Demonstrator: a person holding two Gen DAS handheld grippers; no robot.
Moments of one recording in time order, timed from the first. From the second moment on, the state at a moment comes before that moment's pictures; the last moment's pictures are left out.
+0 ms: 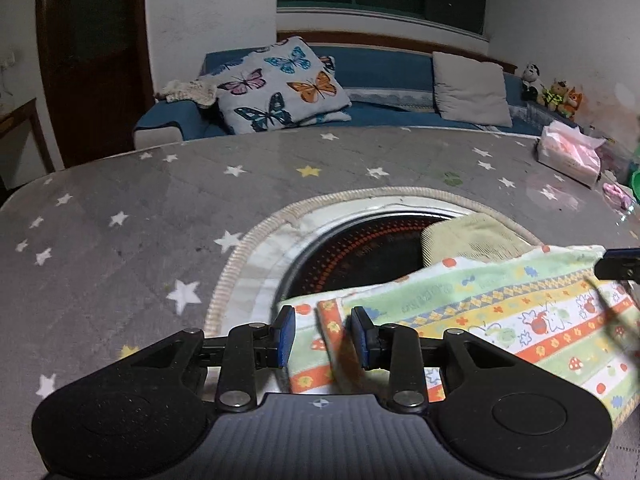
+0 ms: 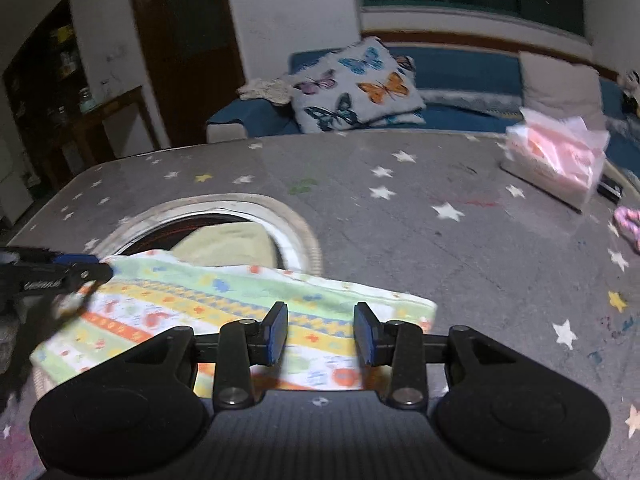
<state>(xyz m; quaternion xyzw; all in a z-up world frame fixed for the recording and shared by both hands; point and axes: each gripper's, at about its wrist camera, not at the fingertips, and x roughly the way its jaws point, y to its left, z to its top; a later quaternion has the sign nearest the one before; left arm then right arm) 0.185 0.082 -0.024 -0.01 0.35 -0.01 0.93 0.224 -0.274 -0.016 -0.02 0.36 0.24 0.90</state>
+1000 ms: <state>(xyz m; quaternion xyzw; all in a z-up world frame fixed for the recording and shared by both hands) 0.120 0.126 -0.012 -0.19 0.37 -0.02 0.91 0.116 -0.101 -0.023 -0.19 0.30 0.46 0.81</state>
